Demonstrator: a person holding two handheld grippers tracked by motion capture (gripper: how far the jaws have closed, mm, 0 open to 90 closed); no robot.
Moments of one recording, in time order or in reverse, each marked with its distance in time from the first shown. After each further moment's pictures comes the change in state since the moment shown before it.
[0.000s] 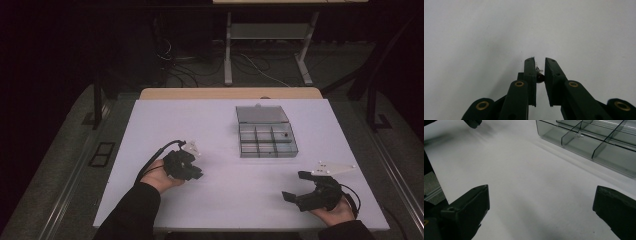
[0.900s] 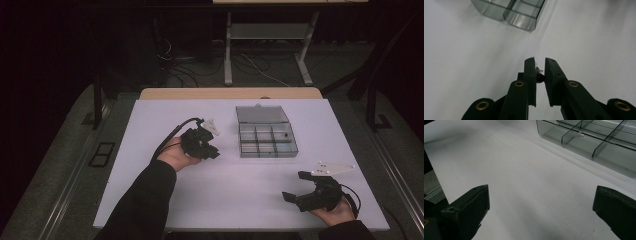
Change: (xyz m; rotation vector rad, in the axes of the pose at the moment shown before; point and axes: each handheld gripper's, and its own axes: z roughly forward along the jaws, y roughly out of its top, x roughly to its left) left arm 0.011 0.077 -0.008 -0.030 0.014 0.091; right arm 0.000 0.000 0.000 0.005 0.001 -0.002
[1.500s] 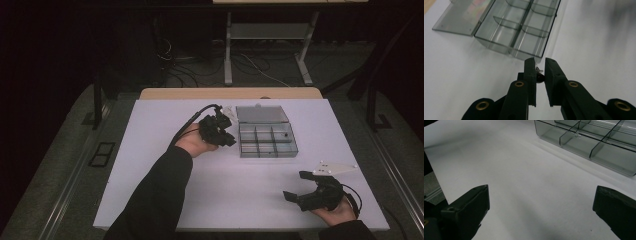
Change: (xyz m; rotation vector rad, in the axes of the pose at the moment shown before) left arm 0.011 0.053 0.016 -0.023 -0.002 0.045; right arm -0.002 -0.001 -0.002 -0.006 -0.003 0.007
